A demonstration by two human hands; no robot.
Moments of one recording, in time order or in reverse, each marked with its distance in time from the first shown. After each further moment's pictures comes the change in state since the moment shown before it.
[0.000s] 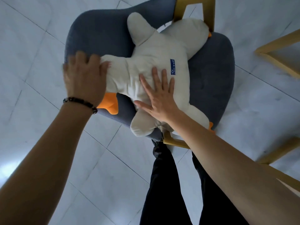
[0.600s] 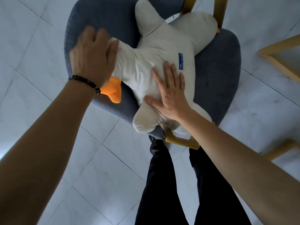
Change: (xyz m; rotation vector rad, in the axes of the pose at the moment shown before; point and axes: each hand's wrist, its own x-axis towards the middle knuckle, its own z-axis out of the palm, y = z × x) left_hand 0.027 0.004 0.018 -0.134 0.032 0.054; right_hand -0.009 0.023 -0.001 0.013 0.071 0.012
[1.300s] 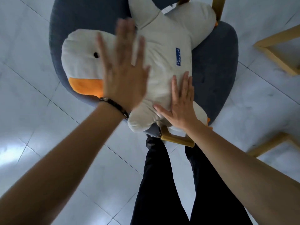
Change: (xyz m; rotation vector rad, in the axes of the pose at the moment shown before) left_hand -0.054 0.085 0.015 0.196 -0.057 0.230; right_hand -0.062 0.036 0.012 0.061 -0.062 0.195
